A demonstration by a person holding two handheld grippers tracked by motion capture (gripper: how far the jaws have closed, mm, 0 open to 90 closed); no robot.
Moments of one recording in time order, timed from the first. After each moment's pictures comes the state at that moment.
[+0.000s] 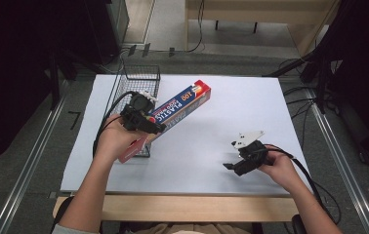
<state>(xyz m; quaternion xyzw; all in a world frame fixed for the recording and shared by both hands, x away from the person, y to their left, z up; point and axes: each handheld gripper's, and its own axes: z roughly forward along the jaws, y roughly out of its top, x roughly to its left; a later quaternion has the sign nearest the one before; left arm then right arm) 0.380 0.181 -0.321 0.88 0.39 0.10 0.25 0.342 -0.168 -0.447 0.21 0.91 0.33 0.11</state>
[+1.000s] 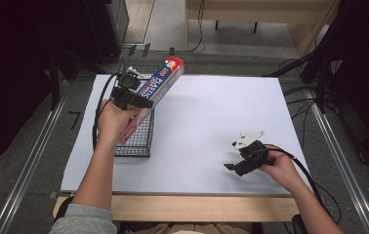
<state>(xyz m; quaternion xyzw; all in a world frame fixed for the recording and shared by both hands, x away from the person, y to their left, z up) 0.438 0.212 -0.317 0.81 0.52 0.15 0.24 0.343 -0.170 -0.450 0.20 0.92 0.33 0.10</state>
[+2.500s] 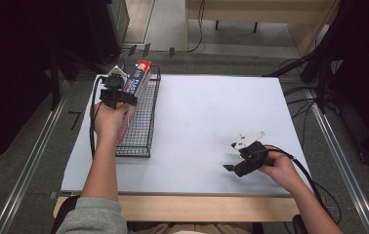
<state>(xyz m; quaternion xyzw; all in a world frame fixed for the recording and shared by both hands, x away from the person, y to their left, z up) 0.464 0.253 -0.346 0.72 0.65 0.16 0.19 0.341 -0.168 -0.449 0.20 0.92 0.34 0.09</state>
